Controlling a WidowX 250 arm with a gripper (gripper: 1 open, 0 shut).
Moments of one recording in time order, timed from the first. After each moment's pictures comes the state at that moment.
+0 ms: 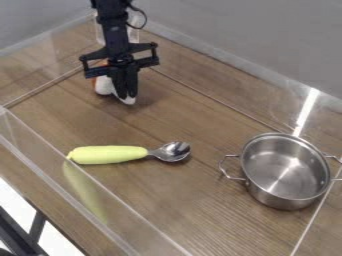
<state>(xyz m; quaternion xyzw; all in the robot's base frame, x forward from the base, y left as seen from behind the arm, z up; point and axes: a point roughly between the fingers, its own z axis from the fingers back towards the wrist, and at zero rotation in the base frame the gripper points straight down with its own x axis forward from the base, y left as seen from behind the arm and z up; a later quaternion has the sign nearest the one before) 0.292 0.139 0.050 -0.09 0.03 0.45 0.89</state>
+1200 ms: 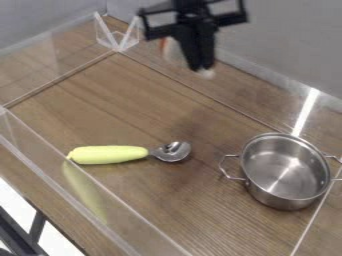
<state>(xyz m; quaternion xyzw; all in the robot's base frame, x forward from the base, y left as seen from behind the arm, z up) 0.278 -0.007 0.154 -0.14 -0.02 0.30 0.94</state>
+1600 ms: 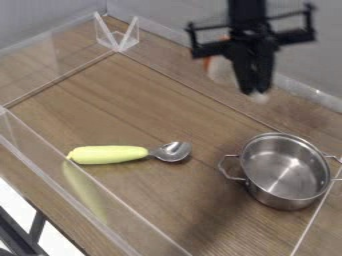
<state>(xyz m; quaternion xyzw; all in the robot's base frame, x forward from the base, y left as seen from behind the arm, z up) 0.259 -0.074 0.159 -0.15 0.00 0.25 0.96</state>
